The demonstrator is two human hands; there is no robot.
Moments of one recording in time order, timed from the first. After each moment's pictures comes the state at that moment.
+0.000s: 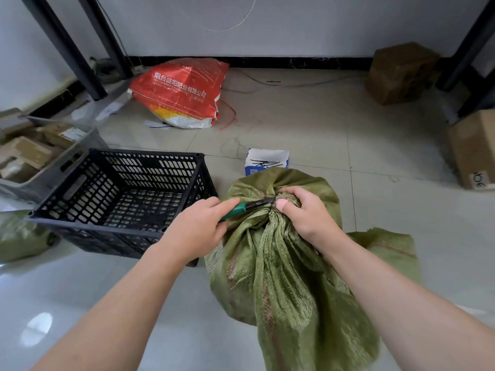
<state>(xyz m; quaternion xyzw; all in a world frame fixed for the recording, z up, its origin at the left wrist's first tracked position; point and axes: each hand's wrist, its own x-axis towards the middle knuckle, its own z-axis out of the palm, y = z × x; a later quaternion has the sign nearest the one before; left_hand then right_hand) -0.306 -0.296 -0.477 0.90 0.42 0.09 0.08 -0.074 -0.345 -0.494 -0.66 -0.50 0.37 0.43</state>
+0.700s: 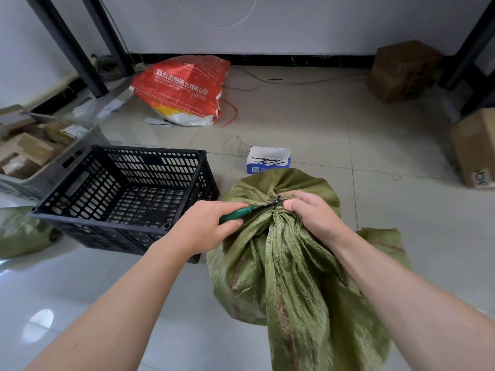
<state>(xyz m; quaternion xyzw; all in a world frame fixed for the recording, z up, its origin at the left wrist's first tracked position) -0.304 -0.298 -0.471 0.88 0.41 0.11 0.19 -0.071 -0.353 -0.490 -0.60 -0.45 0.49 0.45</state>
